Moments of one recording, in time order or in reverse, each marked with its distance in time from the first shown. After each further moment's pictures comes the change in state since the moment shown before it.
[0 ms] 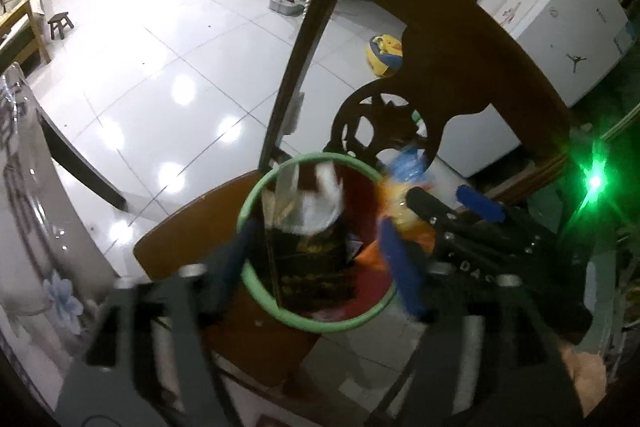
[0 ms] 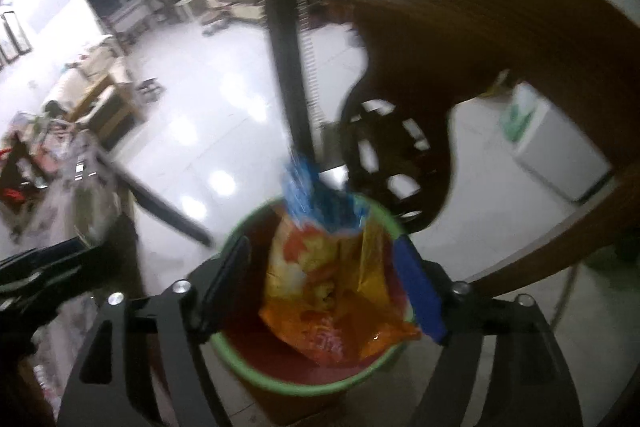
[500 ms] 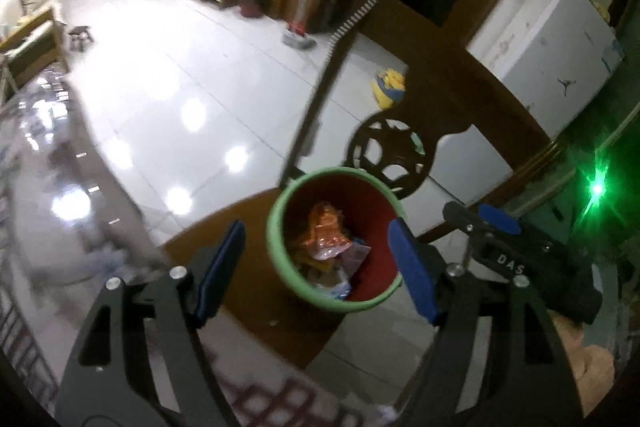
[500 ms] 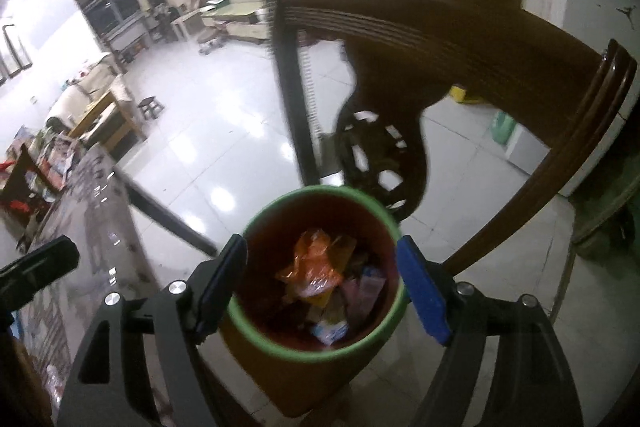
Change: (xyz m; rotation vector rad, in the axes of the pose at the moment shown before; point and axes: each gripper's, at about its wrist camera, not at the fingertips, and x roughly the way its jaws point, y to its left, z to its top) left arm -0.095 0.030 -0.047 -0.028 -0.146 0.049; right arm -0.064 0.028 -0.030 -0.016 -0.028 0.062
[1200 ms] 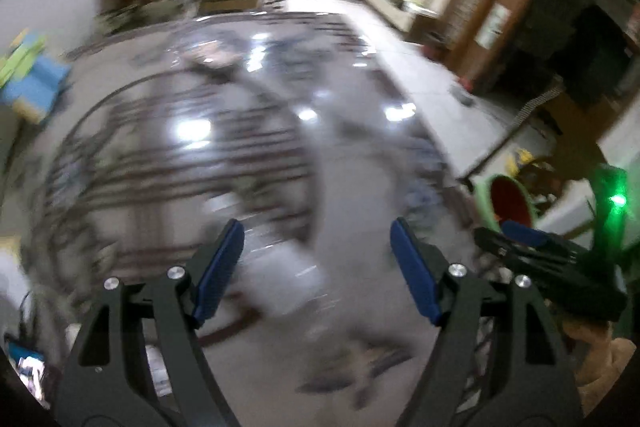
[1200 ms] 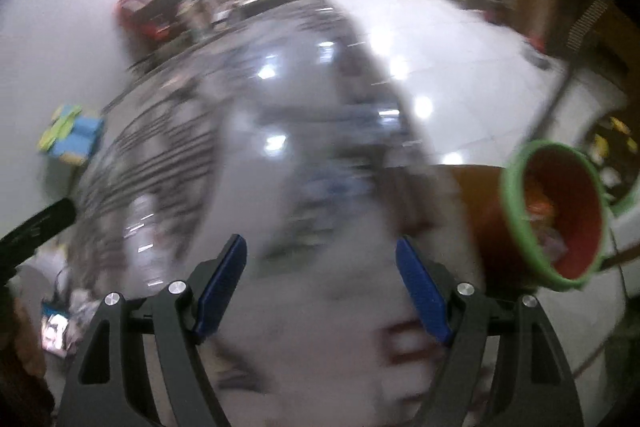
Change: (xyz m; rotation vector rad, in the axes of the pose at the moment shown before) left arm -0.237 0.212 -0.221 -0.470 -0.113 0.431; right arm -0.027 0.302 -0.169 -0.527 0.236 0.406
